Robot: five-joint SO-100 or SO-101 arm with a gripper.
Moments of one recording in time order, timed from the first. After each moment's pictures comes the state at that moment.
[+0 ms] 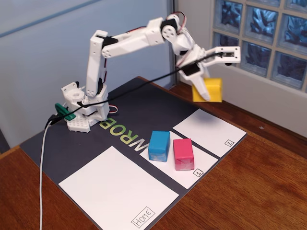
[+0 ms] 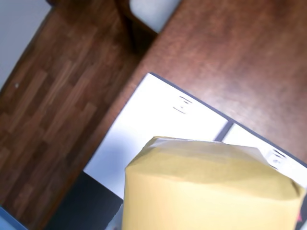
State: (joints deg) arm -30.8 76.0 53.6 73.5 89.3
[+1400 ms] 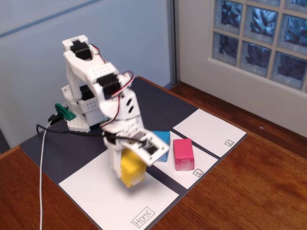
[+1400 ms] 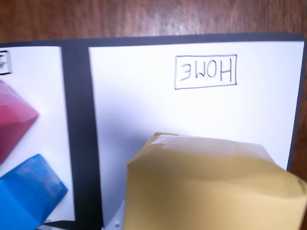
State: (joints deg) arm 16.3 85.1 91.8 55.2 75.5
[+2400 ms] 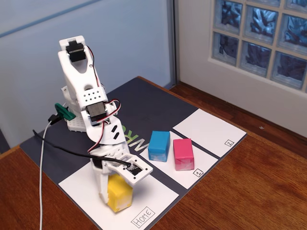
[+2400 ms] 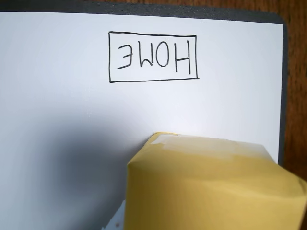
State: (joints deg) arm 24.7 85.5 117.9 20.7 64.5
